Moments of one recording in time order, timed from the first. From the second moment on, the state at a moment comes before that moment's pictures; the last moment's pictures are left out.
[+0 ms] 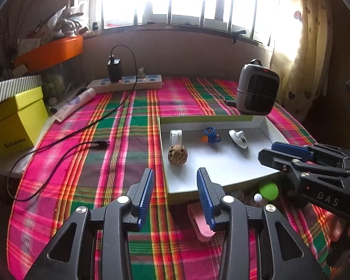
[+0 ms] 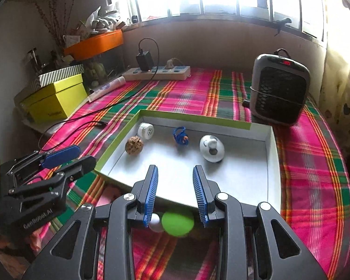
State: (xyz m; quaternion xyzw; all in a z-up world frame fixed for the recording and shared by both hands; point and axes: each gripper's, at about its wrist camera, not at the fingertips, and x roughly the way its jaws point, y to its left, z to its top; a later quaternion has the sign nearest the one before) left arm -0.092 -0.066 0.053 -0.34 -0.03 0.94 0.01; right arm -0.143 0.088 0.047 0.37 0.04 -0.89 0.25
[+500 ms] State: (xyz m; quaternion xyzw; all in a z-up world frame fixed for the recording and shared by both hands) left arm -0.074 -0.072 0.034 -0.37 -0.07 0.93 0.04; right arm -0.113 0.124 0.042 0.36 0.02 -0.91 0.23
